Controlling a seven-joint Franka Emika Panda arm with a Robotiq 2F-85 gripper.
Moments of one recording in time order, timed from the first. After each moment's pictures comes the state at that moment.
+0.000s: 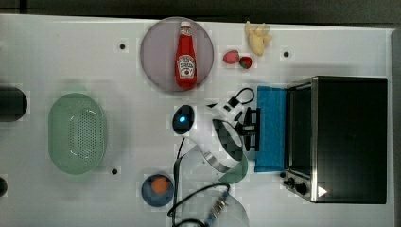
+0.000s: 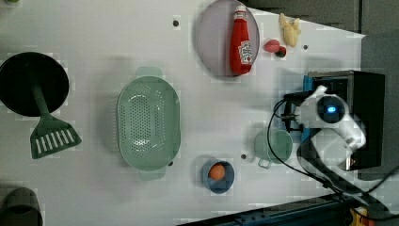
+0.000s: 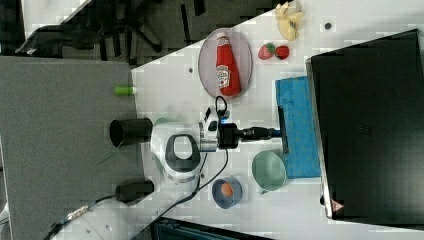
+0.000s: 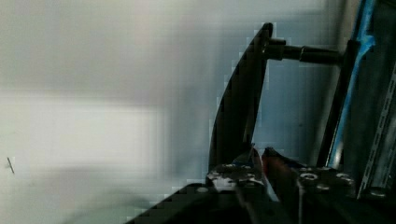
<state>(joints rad) 0.13 0.40 -0.19 -2.31 -0.91 0.85 -0.18</state>
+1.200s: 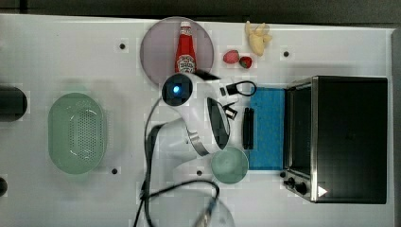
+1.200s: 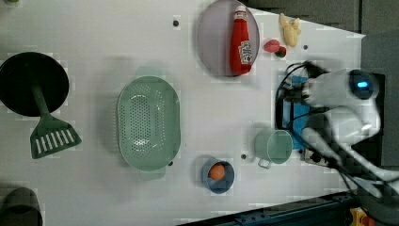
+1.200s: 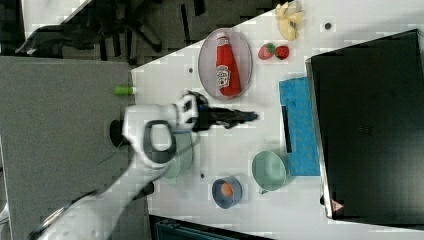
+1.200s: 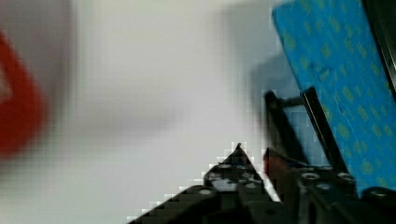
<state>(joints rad) 0.18 0.33 -0.18 -2.15 -0.42 0.83 0.05</state>
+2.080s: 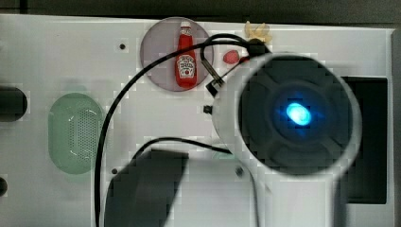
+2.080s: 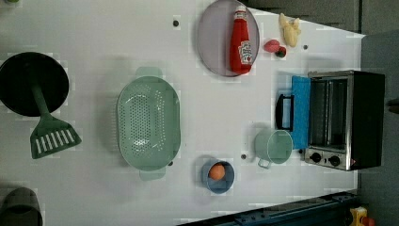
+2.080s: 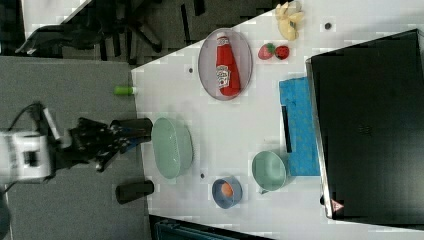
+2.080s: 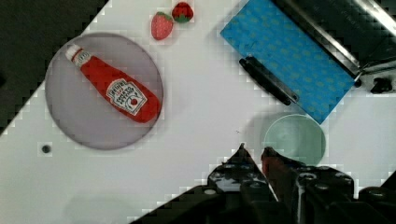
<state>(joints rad) 0.20 -0.18 -0.24 -1.79 -0.06 0.10 0.05</state>
